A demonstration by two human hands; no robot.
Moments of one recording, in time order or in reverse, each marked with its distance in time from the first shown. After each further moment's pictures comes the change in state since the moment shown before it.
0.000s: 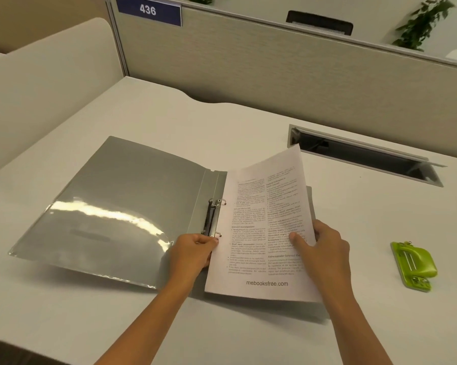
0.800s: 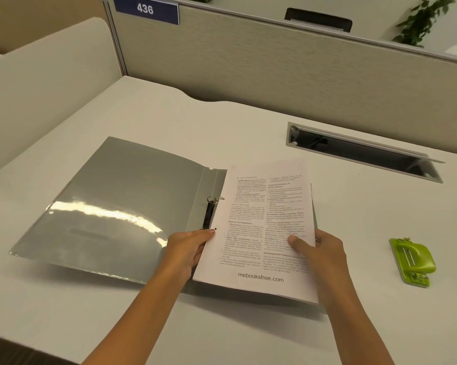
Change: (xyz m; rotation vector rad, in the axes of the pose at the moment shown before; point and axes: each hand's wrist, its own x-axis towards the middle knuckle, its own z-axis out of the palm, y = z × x) left_hand 0.003 0.010 -0.011 -0.401 -0.139 -0.237; right_hand -0.001 0.018 0.000 0.387 -0.101 0.255
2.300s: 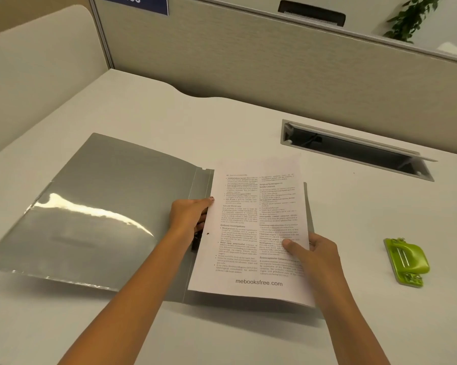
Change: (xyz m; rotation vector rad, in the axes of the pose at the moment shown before) left_hand 0.059 0.044 0.028 0.050 0.084 0.104; right_hand 0.013 0.008 0.003 0.005 -0.040 0.022
